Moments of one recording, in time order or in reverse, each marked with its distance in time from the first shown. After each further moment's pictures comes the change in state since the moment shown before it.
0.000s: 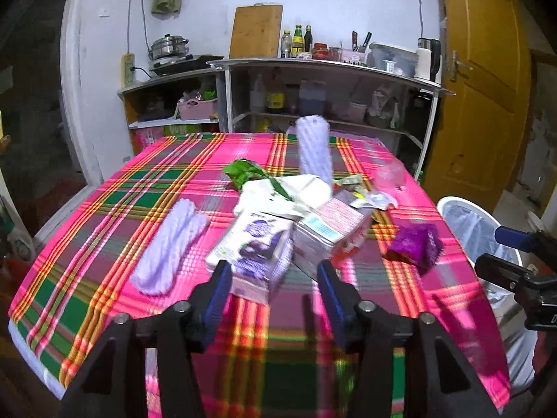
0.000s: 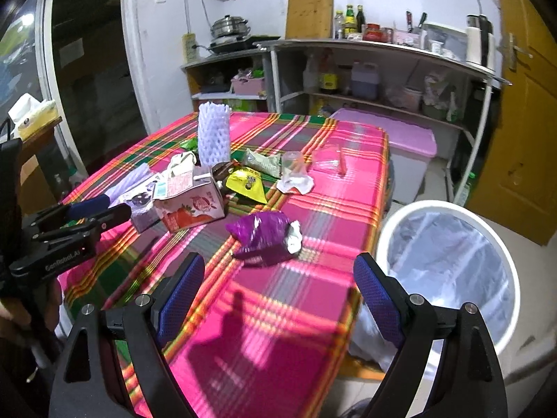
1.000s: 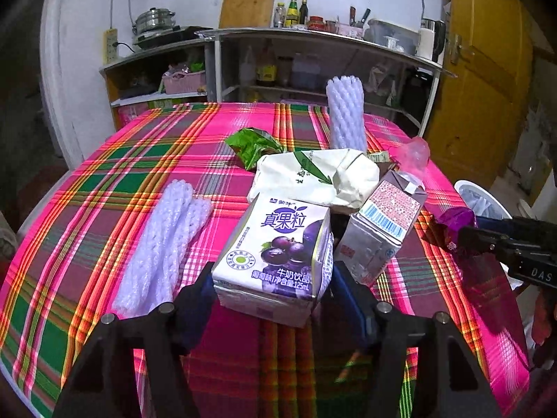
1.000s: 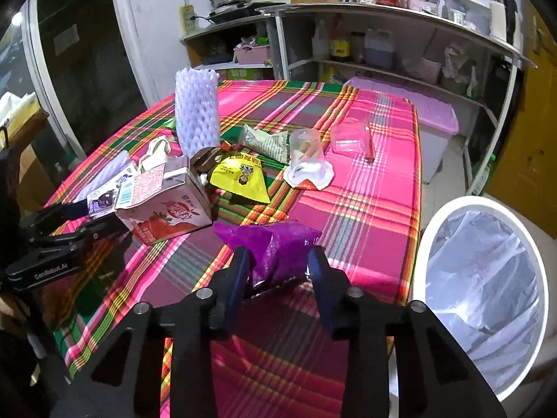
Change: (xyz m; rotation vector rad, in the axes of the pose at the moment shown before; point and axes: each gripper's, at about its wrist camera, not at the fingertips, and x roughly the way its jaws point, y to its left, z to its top) left arm 0.051 0.032 0.000 0.006 0.105 -0.064; right arm 0.055 -0.006 0.018 0.044 0.124 0.049
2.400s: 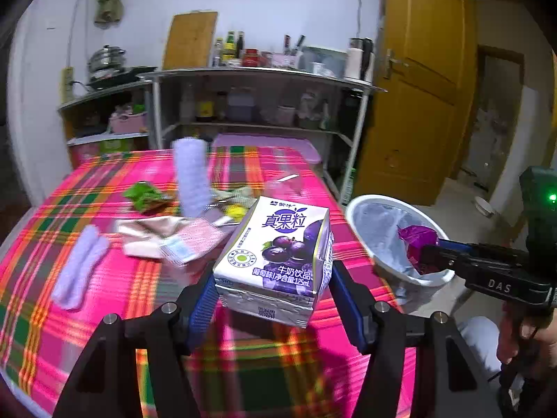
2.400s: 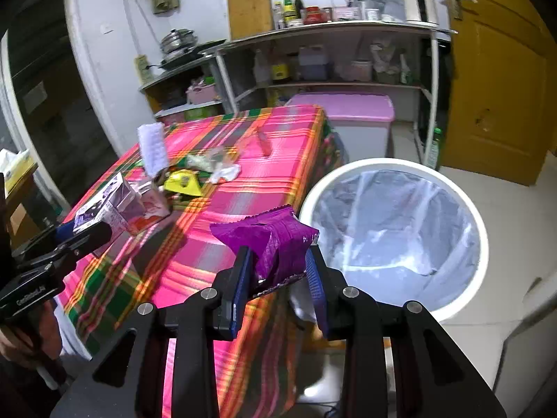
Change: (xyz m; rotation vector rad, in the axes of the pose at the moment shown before) left arm -0.069 -0.124 -0.003 0.103 -0.110 -0.198; right arm -0.098 -0.071 -0.057 0.201 -0.128 -0.110
